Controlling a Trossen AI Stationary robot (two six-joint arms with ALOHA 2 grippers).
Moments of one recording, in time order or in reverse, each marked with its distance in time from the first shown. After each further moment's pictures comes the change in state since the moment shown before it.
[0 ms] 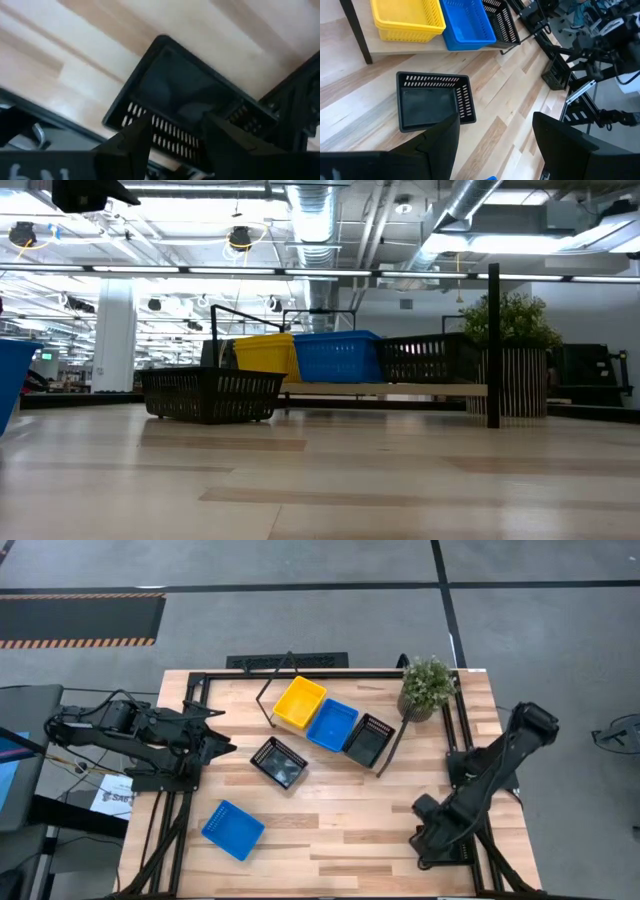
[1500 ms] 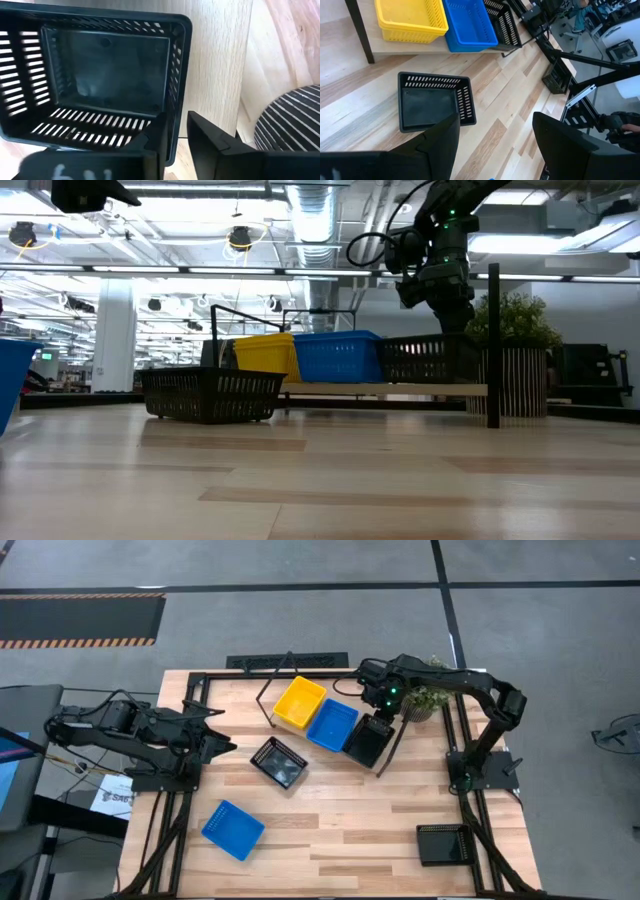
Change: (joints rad) left arm 0.000 -0.001 0.000 0.000 -0.013 -0.022; right arm -1.317 0.223 0.266 -0.106 0.033 -1.753
